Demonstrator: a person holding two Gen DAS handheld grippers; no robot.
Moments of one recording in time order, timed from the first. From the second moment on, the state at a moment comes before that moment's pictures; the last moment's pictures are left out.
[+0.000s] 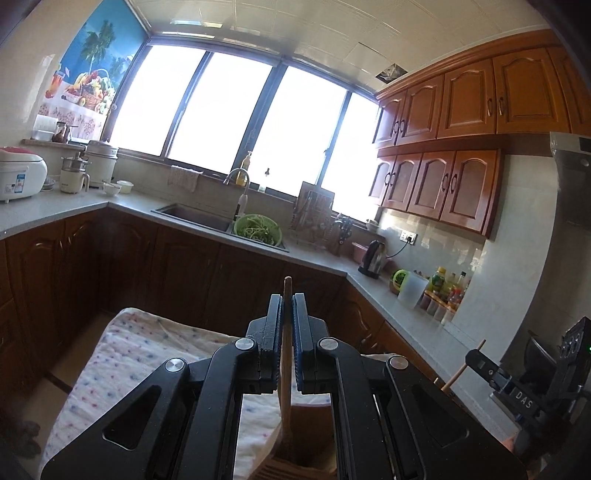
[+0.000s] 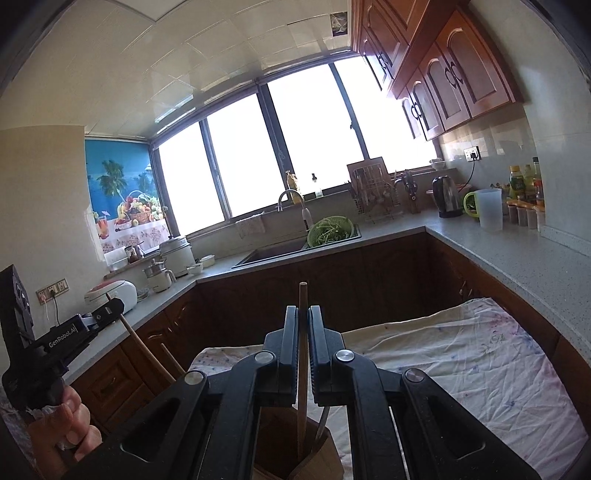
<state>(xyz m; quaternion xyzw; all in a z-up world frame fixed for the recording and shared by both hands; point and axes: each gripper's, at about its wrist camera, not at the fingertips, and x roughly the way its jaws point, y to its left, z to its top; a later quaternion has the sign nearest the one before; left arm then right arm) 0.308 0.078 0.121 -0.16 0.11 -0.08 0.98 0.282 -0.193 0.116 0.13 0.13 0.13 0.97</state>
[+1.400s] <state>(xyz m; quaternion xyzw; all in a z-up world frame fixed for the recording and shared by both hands) 0.287 0.065 0.083 -0.13 0.19 -0.06 0.97 0.259 -0.214 0.094 0.18 0.16 0.13 0.96</state>
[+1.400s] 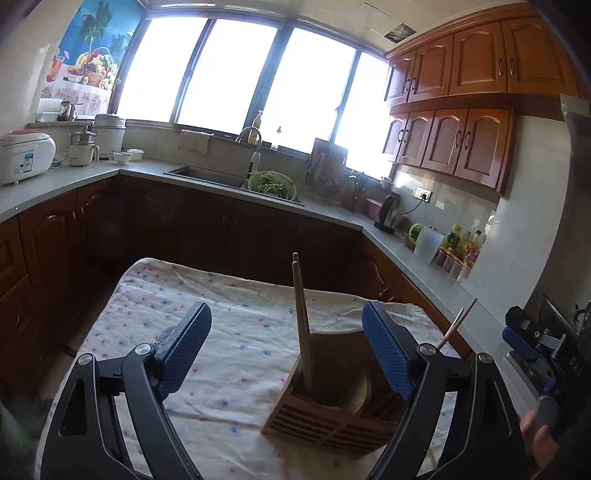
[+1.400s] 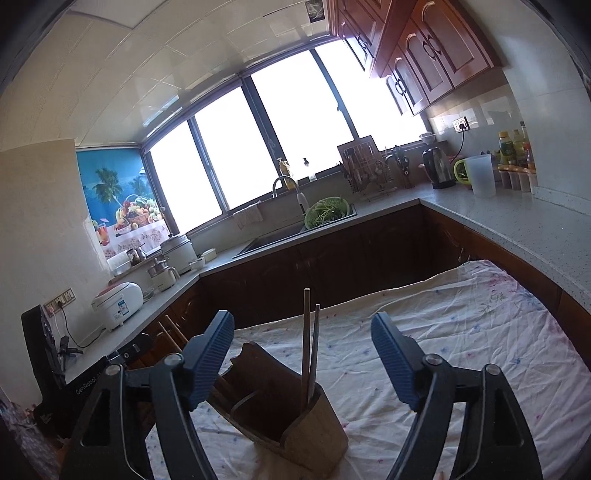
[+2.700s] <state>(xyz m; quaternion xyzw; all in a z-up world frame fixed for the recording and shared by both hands) 0.135 0.024 -0.004 -0.12 0.33 -0.07 0.93 0.080 -0.286 0.007 0.17 0.24 0.09 0.95</state>
